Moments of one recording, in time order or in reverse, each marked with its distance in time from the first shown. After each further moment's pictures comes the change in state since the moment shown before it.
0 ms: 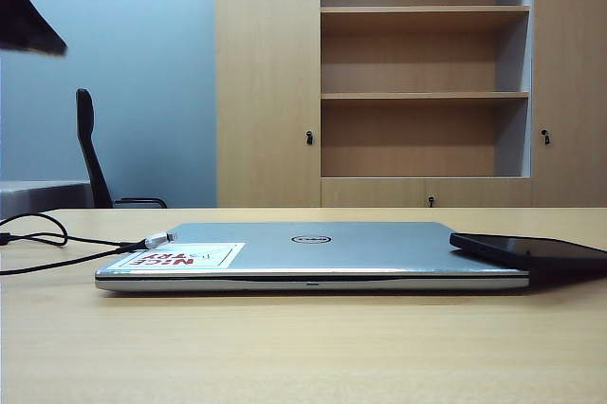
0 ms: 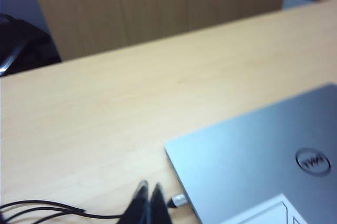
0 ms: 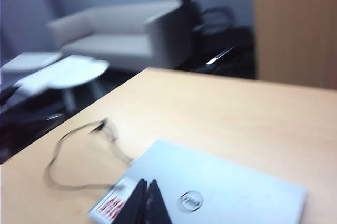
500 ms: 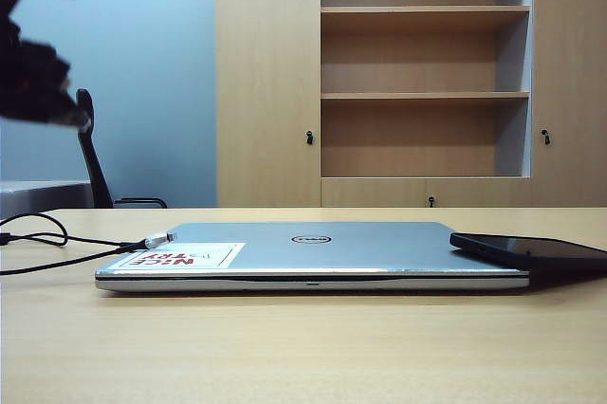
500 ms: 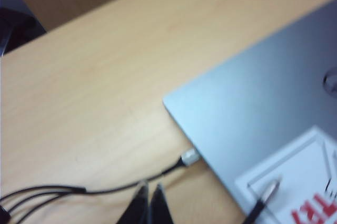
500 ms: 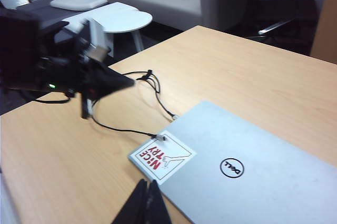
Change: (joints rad) left arm -0.003 0.208 0.000 0.035 0.000 0.233; right arm 0.276 -0.001 0.000 -0.129 0.058 -0.116
